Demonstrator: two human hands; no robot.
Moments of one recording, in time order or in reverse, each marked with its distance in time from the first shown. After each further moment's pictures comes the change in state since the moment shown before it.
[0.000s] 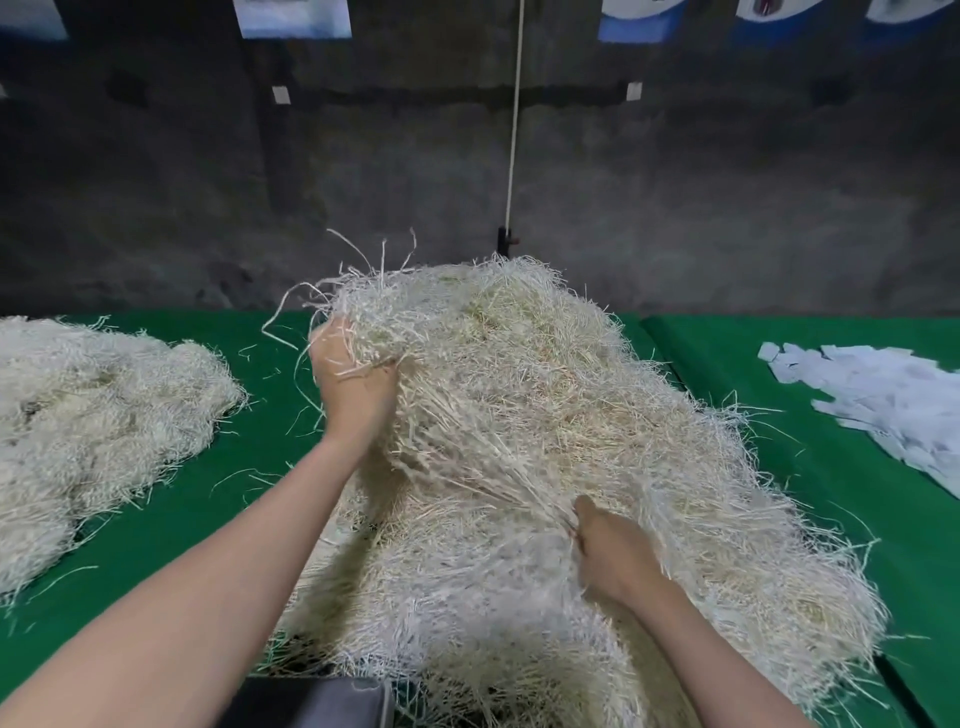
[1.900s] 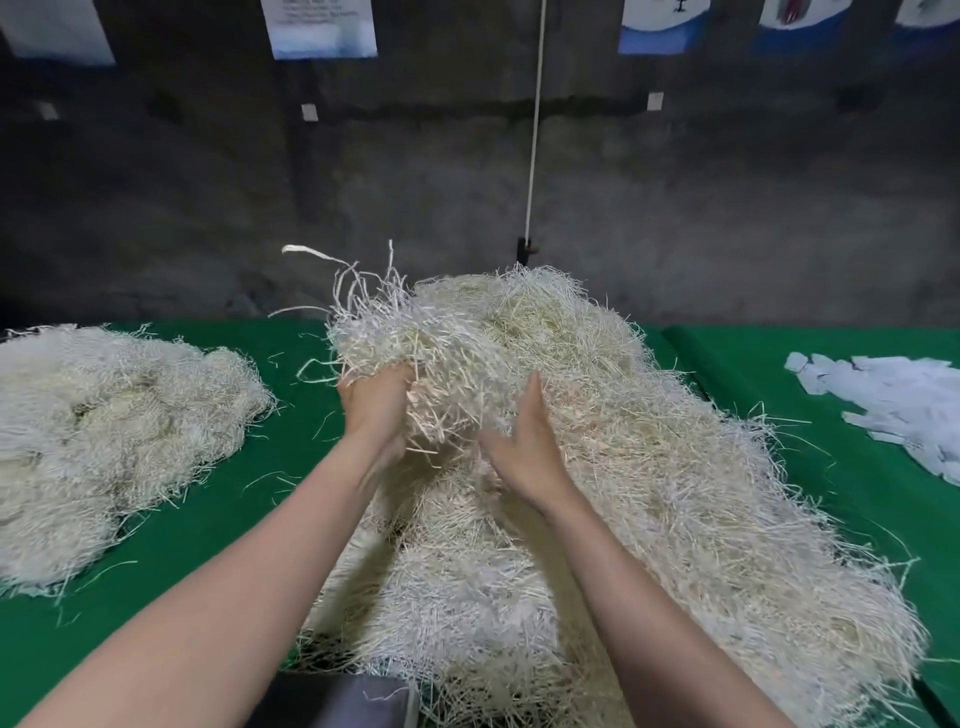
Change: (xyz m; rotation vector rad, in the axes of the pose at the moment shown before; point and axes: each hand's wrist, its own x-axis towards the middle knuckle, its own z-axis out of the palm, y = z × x) left_hand -0.001 0.006 -0.008 -0.271 -0.022 -0.512; right_hand 0.024 -0.123 -0.064 0.893 0.111 -0.096
